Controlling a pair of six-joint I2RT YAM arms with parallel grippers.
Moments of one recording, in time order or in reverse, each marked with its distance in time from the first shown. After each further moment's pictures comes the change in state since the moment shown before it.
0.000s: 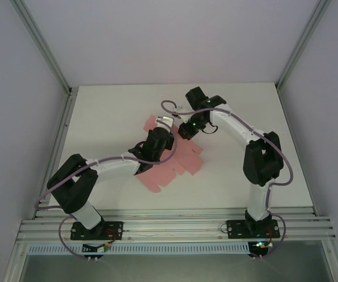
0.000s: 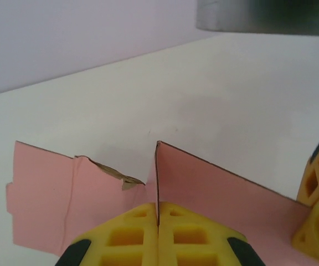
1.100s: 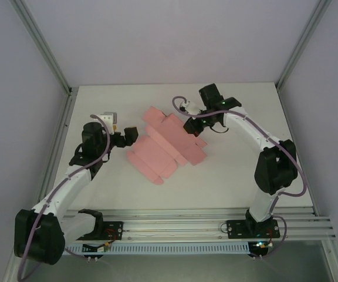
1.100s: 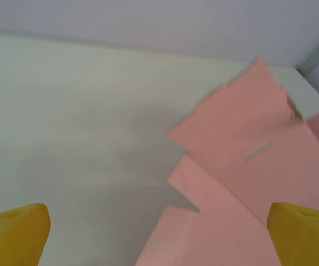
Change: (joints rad) left arm 0.628 -0.529 -0.237 -0.312 0.791 -0.127; right arm -0.081 -0.134 -0.113 0.116 -0.124 -0.140
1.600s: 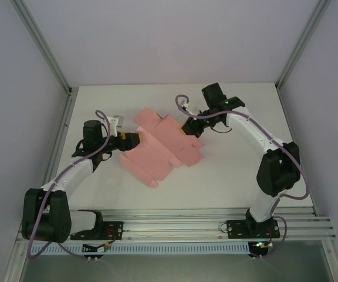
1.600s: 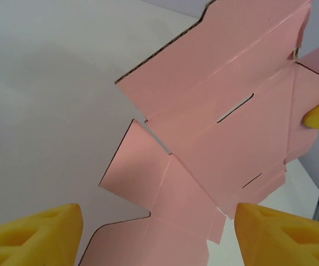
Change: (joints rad) left arm 0.080 0.161 0.013 0.055 0.443 -0.034; right arm -0.019 -0.034 -0.005 -0.029 -0.193 -0.081
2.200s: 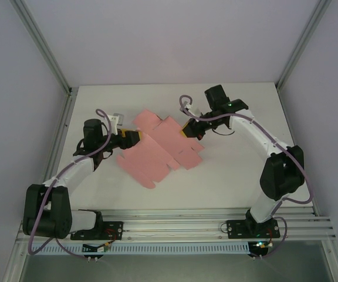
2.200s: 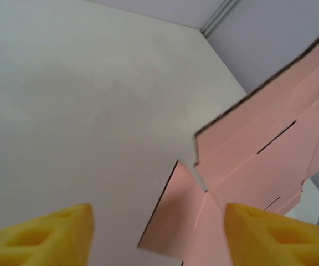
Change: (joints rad) left arm 0.000 0.041 0.000 0.080 -0.001 -0.003; right arm -0.013 -0.047 -0.053 0.009 -0.085 -0.001
